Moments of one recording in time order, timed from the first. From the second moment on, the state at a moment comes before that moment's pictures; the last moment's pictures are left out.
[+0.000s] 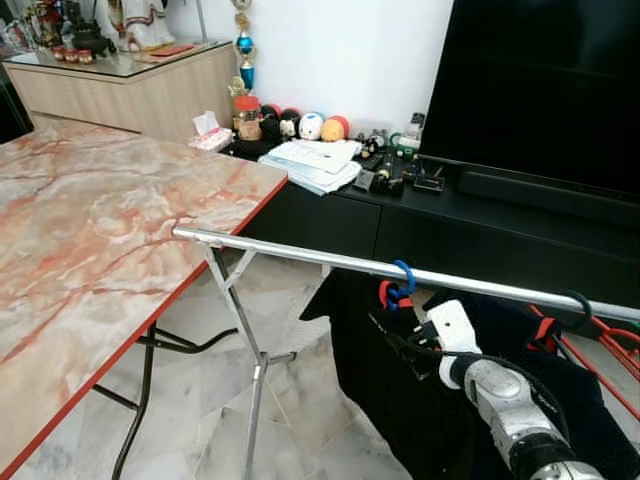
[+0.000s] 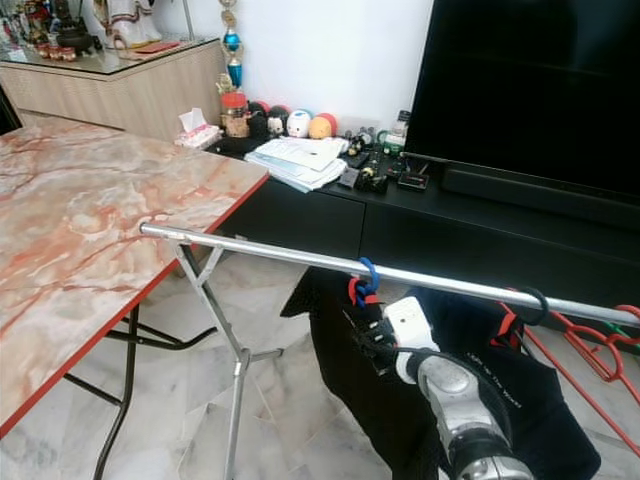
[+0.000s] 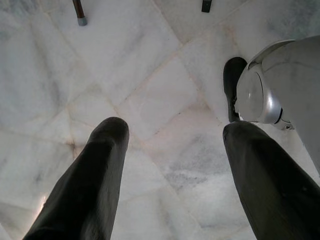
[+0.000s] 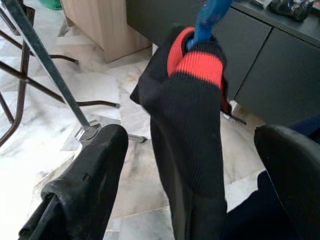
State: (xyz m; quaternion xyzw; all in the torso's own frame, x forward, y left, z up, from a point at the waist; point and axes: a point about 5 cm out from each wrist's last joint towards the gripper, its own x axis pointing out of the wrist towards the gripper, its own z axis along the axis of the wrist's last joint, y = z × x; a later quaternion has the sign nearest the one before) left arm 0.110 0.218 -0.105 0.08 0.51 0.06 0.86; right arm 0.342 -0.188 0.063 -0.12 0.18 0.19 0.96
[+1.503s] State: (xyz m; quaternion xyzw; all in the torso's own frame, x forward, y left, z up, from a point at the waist) left arm 0.107 0.215 -0.106 0.07 0.51 0.06 0.85; right arm 0.342 -0.183 0.055 -0.16 0.19 0.15 0.96
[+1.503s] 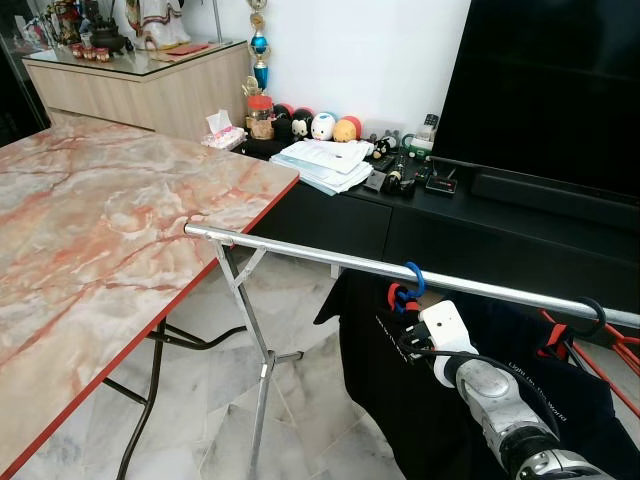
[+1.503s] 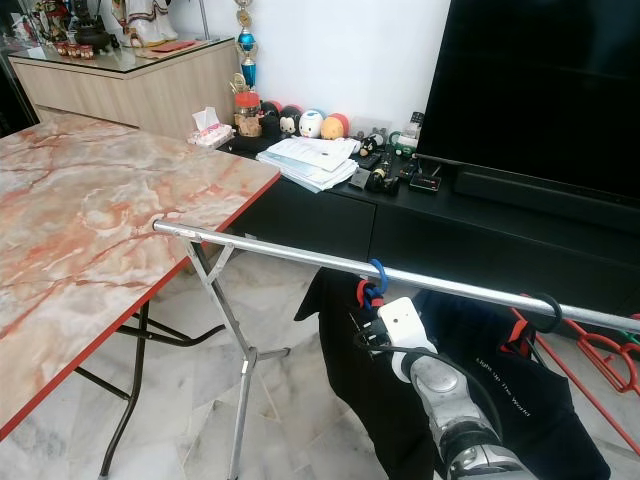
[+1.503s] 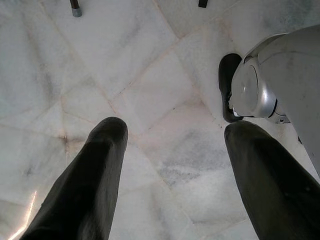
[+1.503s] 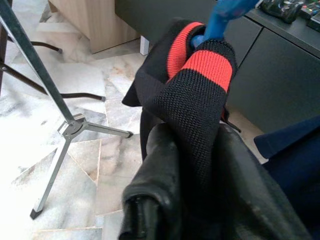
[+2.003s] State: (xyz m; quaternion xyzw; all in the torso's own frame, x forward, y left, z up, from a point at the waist) left arm 0.106 0.215 -0.106 0.07 0.51 0.06 0.85; right arm 0.338 -0.182 0.050 -0.09 0.18 0.11 0.97
